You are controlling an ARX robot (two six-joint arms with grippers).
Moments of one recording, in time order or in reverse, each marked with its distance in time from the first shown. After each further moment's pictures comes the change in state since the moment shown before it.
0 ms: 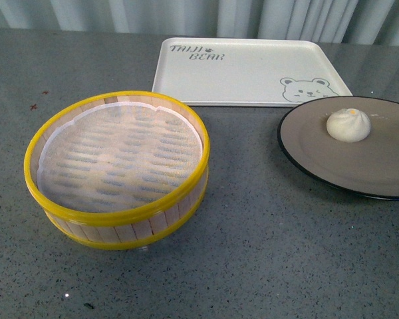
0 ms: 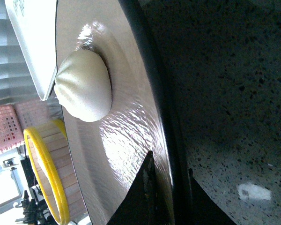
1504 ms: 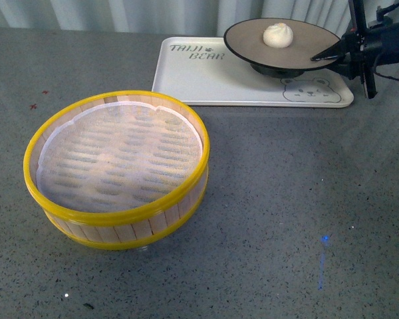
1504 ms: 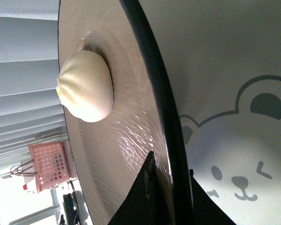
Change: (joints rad) left arm 0.000 0.000 0.000 0.000 0.001 0.000; right arm 0.274 0.630 1.084 0.018 0.016 0.504
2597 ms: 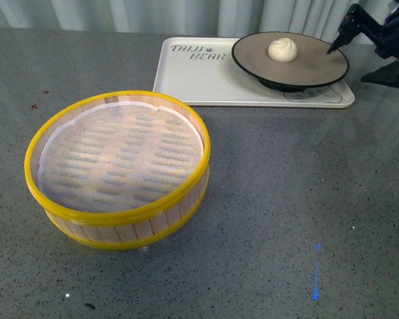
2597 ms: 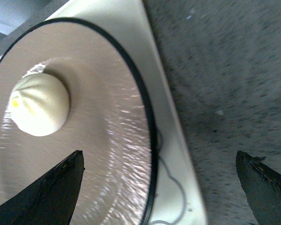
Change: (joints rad) left arm 0.000 0.000 0.000 0.000 0.000 0.000; right arm -0.005 -0.124 -0.021 -0.229 0.479 -0.535
